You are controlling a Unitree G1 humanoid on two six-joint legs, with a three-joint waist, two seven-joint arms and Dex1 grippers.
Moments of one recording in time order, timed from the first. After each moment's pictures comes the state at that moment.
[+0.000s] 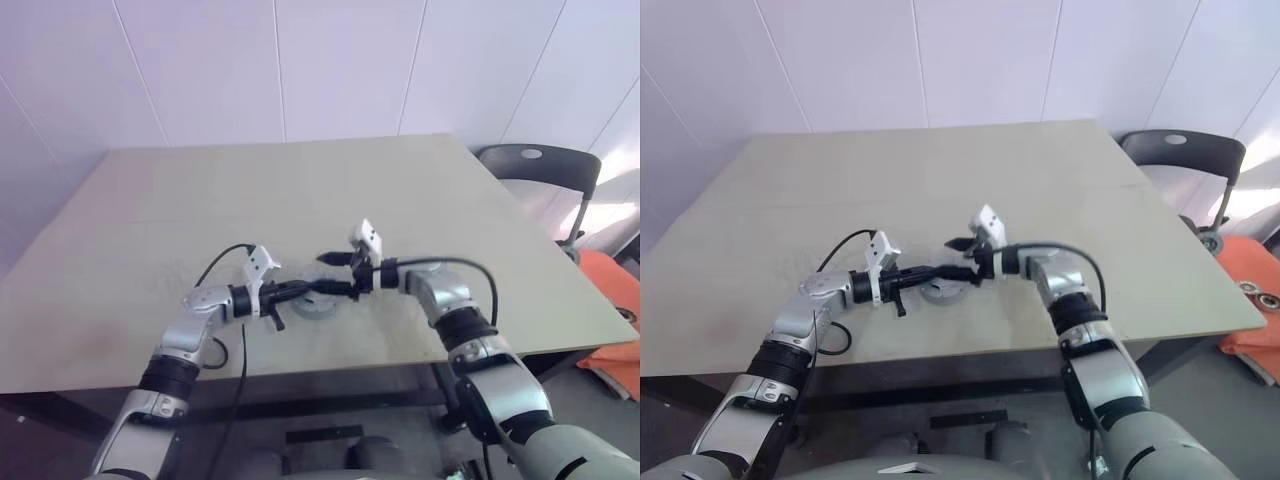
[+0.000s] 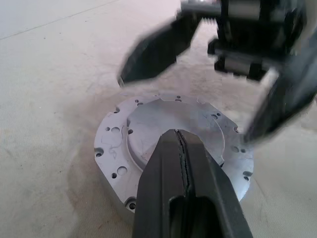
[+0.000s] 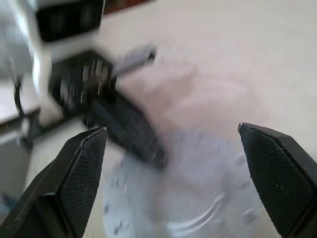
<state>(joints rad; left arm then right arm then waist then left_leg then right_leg) -0.40 0.34 -0.13 0.35 -0.25 0.24 -1.00 -0.74 -0.24 0.12 0.65 0.23 0.35 1.17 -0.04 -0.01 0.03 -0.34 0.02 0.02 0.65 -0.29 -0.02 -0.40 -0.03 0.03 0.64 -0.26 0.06</state>
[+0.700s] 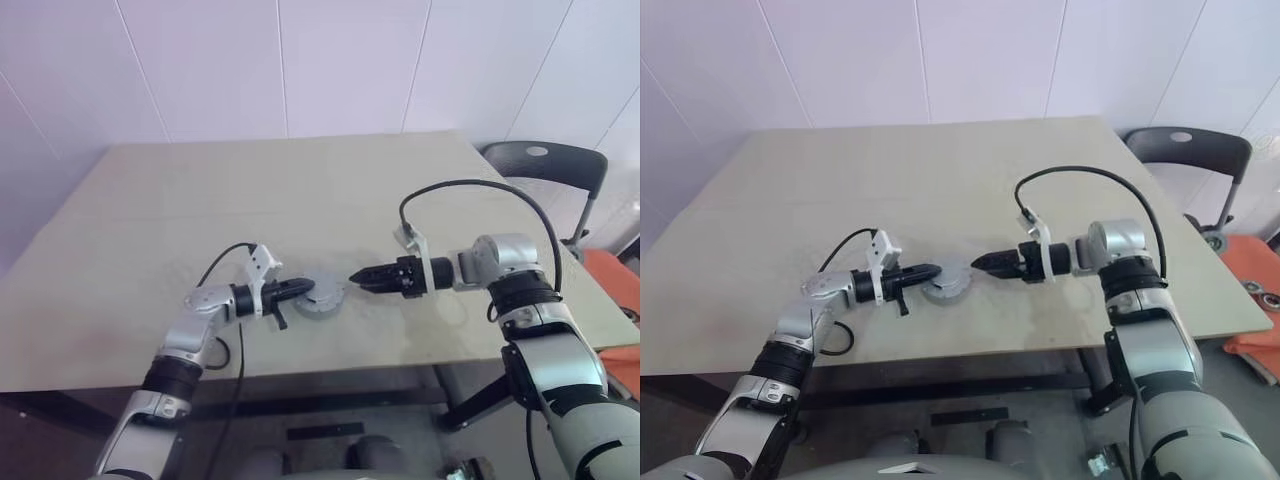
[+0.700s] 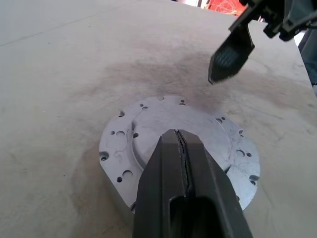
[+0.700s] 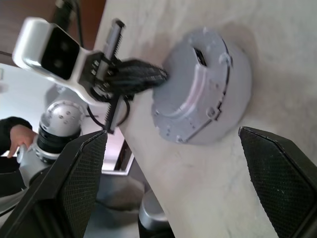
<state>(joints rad) -0.39 0.32 -0.13 0.35 -0.25 0.21 -0.99 -0.86 -0.48 0.14 0.69 0.45 1.31 1.21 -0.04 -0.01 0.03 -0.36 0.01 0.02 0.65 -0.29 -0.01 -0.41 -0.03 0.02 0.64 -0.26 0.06</state>
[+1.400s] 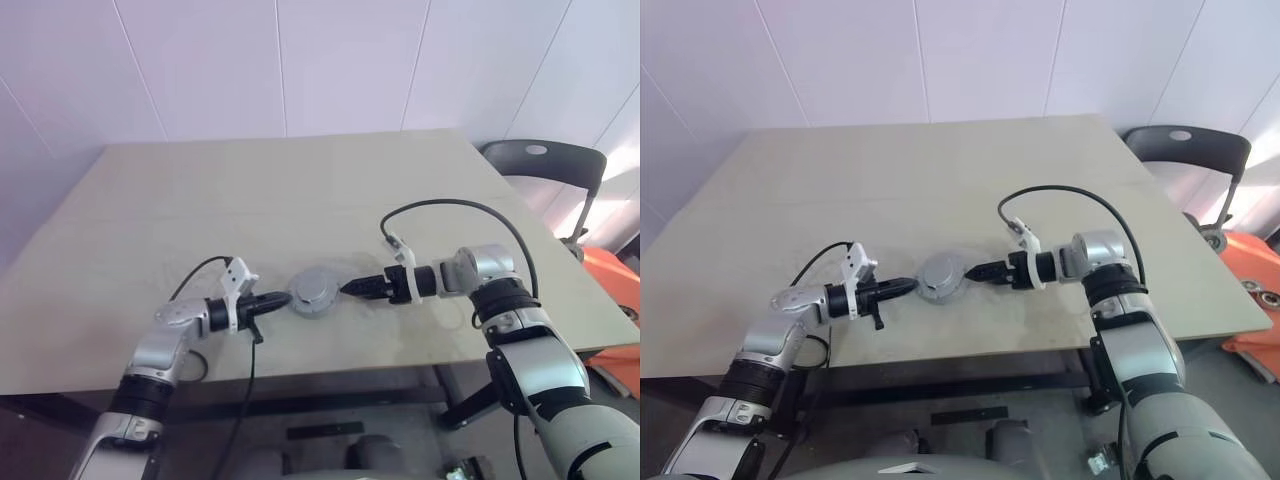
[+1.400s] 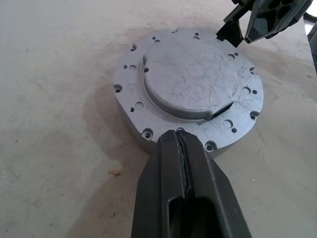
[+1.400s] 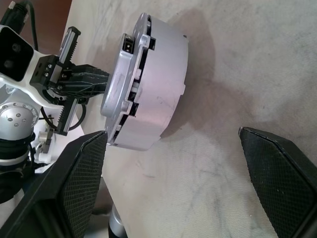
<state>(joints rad) -0.28 0.43 -0.09 0.24 -0.29 0.29 -1.01 -0.84 -0.41 0.15 0.75 0.39 1.17 1.12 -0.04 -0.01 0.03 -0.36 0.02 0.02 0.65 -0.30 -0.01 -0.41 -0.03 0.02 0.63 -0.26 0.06</state>
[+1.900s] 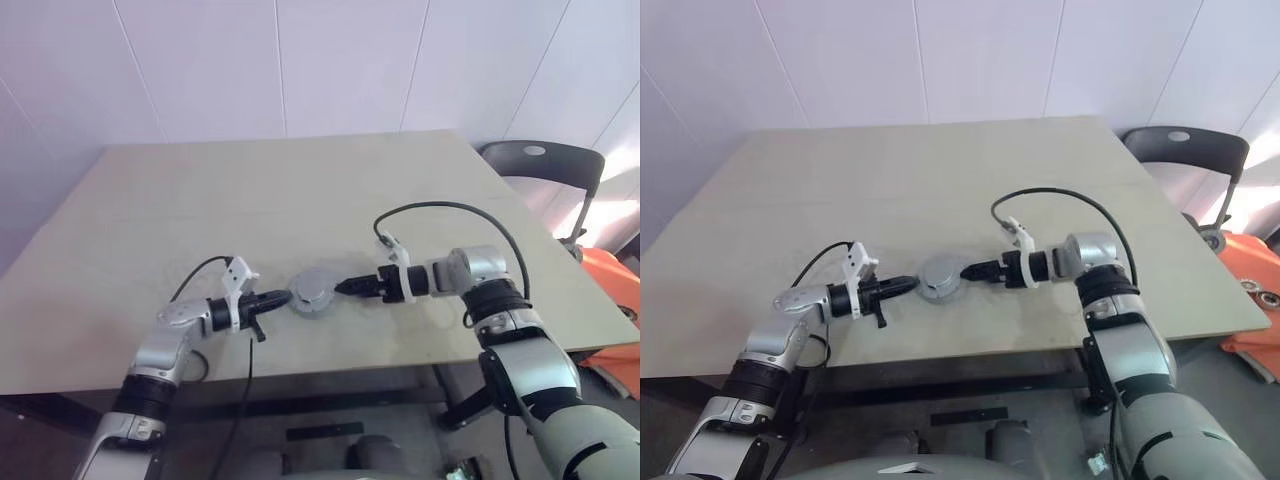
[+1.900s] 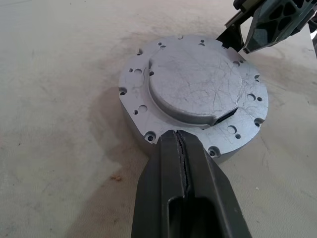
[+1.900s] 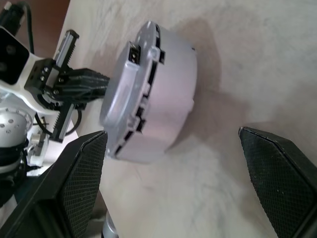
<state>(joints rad) -0.28 0.41 -0.08 0.25 -0.29 0.29 -0.99 -0.84 -0.35 0.11 0.74 0.38 1.15 1.07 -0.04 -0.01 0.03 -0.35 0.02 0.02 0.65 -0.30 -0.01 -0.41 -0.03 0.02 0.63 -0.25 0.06</state>
